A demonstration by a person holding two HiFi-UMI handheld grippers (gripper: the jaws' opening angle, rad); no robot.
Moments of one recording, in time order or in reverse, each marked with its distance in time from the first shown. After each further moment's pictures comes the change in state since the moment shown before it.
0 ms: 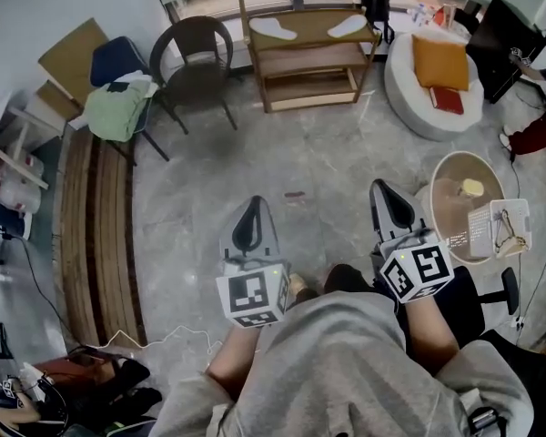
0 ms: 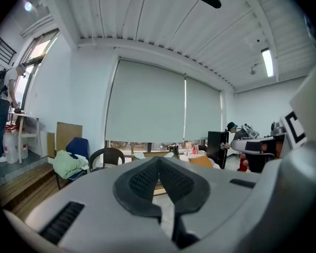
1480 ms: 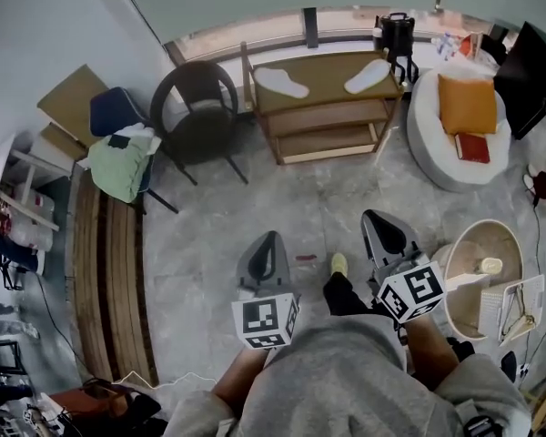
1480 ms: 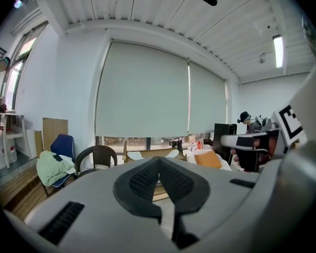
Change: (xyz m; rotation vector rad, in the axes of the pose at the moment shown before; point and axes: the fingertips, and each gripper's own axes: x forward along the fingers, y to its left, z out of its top) left arm 0.293 0.008 0.019 0.021 0.092 -0.007; right arm 0.262 -0.149 0.018 0.030 0.036 0.146
